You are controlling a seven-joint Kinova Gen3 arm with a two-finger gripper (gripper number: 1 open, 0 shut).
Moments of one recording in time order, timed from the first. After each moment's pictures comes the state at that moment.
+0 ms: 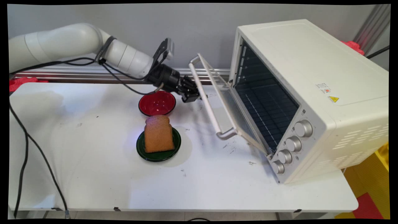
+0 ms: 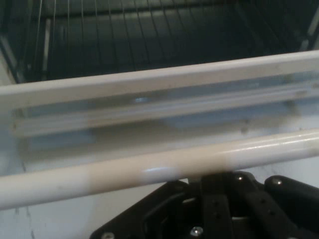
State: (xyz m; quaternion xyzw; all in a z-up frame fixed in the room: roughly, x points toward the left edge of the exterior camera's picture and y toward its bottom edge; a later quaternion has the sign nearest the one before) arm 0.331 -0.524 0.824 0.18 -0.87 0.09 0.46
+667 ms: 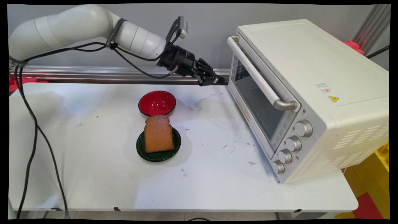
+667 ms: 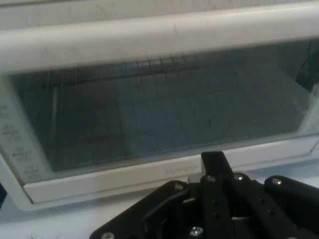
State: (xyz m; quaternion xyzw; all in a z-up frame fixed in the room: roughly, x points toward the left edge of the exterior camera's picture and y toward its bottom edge) arm 0.296 -0.546 0.868 0.17 -0.85 0.10 0.49
